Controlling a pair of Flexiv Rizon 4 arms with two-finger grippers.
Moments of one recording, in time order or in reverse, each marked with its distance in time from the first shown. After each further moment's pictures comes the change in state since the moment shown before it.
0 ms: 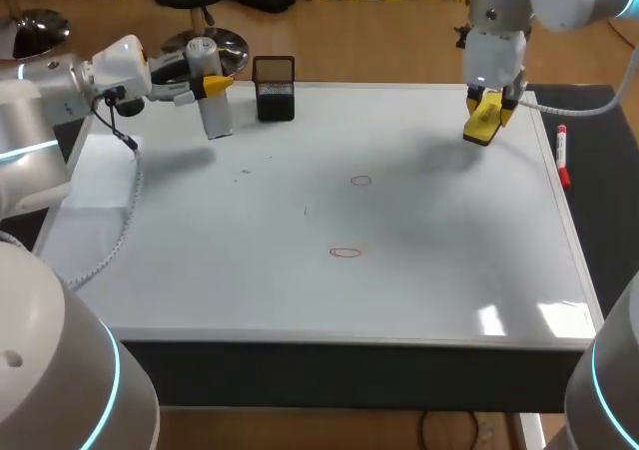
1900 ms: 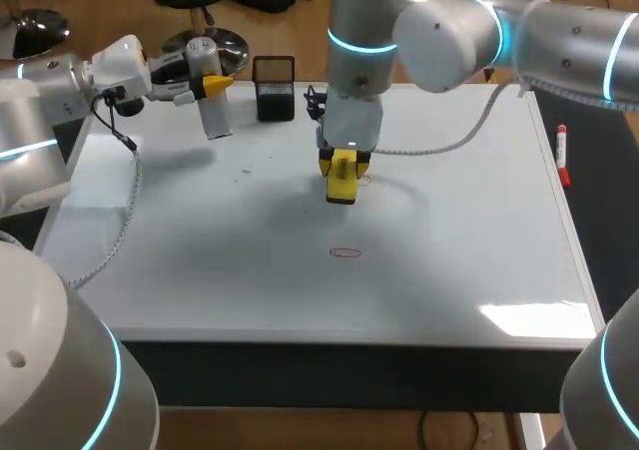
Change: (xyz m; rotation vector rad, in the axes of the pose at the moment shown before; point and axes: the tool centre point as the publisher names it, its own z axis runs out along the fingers) left arm 0.000 -0.001 0.000 -0.001 -0.001 0.000; right arm -0.167 0.243 0.020 -0.062 -0.127 -0.545
